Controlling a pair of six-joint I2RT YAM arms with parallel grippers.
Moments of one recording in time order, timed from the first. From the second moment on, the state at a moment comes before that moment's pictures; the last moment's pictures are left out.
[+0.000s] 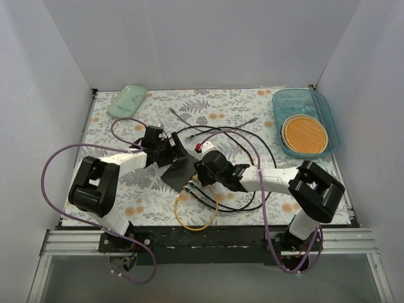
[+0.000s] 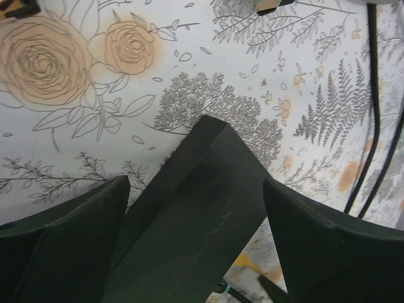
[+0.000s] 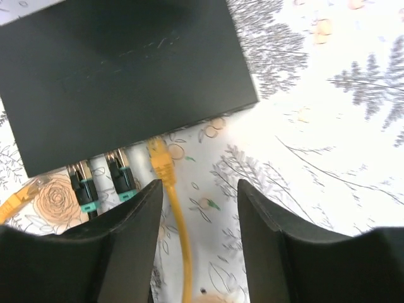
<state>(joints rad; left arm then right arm) -0.34 1.63 0.81 -0.01 0.21 -0.73 1.01 1.66 0.86 0.05 0.19 0.31</state>
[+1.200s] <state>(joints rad) -0.32 2.44 2.19 -0.61 -0.21 -0.49 0.55 1.07 0.62 -0.07 0.00 0.31</state>
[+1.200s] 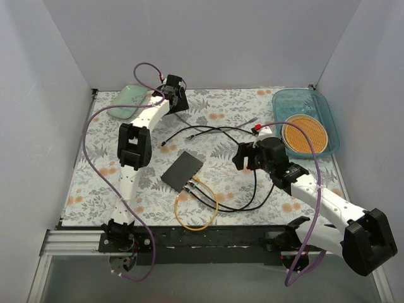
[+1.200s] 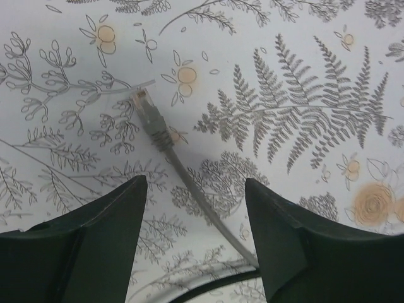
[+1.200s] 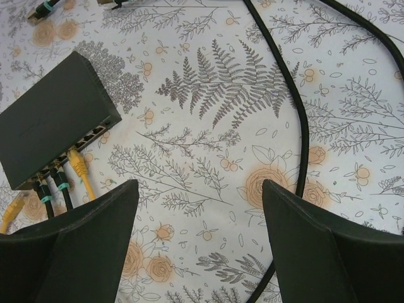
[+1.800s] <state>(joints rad) -0.29 2.66 2.46 -0.68 -0.27 -0.35 0.53 1.06 0.59 -0.07 -0.02 0.31</state>
